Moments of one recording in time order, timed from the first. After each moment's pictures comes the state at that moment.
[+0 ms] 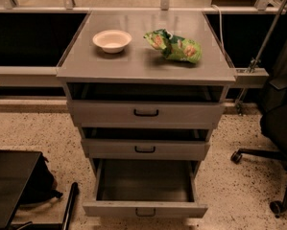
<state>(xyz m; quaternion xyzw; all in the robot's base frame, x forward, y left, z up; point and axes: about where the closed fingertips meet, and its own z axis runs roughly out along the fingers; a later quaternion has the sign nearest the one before) 0.262 -0.243 0.205 -0.57 0.69 0.38 0.25</state>
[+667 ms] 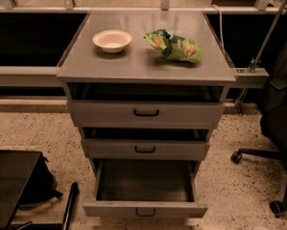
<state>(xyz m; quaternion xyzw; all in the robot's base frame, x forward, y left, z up) 0.320 -0.263 0.175 -0.56 0.68 0.36 0.32</state>
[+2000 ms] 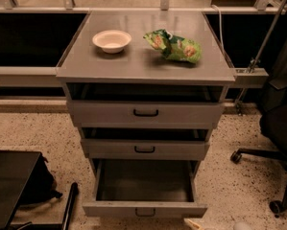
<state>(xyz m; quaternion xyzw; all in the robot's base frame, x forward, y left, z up) 0.370 -0.207 0.132 -0.51 0.61 0.44 0.41</state>
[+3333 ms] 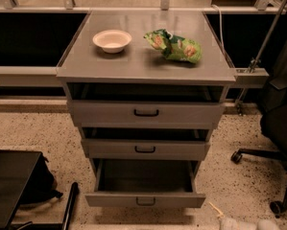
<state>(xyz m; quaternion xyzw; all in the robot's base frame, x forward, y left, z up) 0.433 -0.298 0.197 -0.53 0.63 0.26 0.50</state>
